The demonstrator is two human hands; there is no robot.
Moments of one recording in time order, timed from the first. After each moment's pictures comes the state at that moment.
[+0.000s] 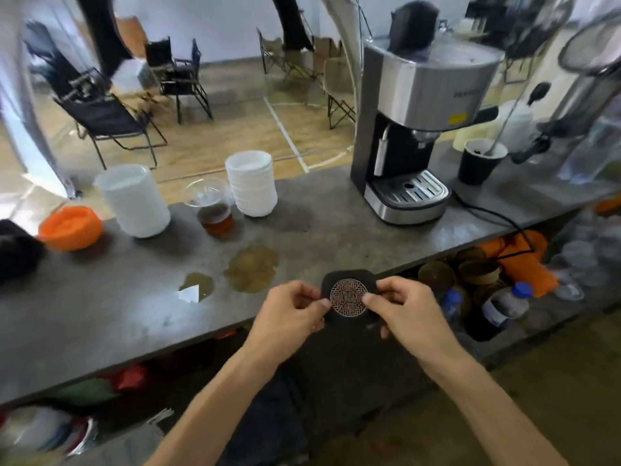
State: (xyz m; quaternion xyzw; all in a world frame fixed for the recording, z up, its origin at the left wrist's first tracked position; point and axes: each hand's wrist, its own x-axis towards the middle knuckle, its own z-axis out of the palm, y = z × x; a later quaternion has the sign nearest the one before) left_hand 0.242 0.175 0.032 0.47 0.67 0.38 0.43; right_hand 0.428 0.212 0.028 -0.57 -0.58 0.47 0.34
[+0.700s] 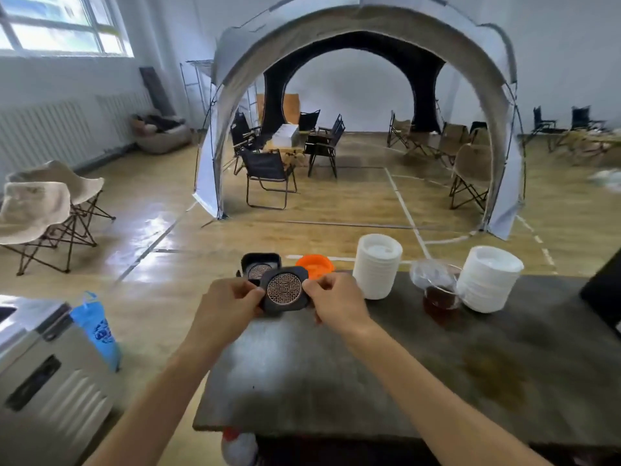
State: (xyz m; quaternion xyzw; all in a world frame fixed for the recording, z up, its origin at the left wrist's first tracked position) left_hand -0.184 0.049 0.120 0.32 0.81 0.47 0.16; right_hand -0.056 0.177 0.099 -0.41 -0.71 0.50 0.27
